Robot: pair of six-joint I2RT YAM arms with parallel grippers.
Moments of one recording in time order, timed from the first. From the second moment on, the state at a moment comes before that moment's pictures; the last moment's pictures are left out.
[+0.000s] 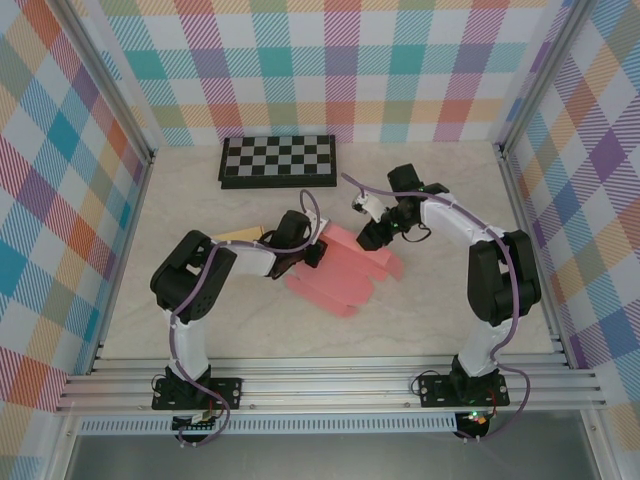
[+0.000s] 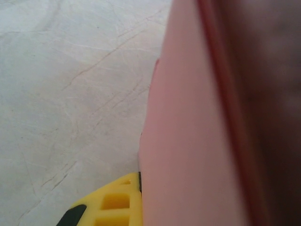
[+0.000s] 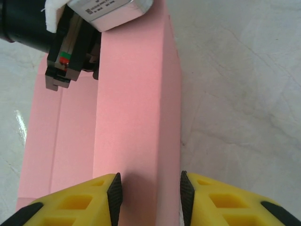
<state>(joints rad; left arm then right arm) -0.58 1.94 0.98 0.23 0.16 -0.03 0.35 1.80 1.34 -0.75 -0.58 -0.54</state>
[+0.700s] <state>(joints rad) -0.57 1.79 0.83 0.45 0.10 -0.20 0.35 1.82 1.36 -0.78 -0.58 -0.48</state>
